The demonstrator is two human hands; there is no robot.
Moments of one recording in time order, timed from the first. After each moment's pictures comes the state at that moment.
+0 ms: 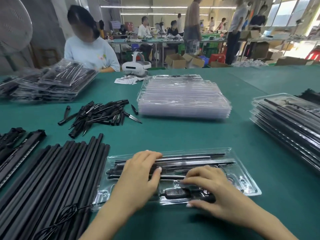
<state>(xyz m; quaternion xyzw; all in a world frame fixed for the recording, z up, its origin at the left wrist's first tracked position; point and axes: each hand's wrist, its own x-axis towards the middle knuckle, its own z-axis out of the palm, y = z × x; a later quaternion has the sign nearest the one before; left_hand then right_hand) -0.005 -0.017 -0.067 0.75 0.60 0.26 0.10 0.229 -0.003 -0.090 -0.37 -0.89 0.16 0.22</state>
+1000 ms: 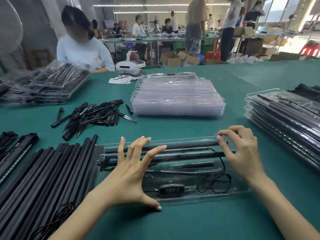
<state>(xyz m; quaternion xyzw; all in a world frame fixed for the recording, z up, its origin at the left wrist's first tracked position) -0.027 0.004 -0.075 0.86 0.50 0.12 -0.01 0.276 0.065 -0.089 -0.55 -0.71 -0.05 0.44</state>
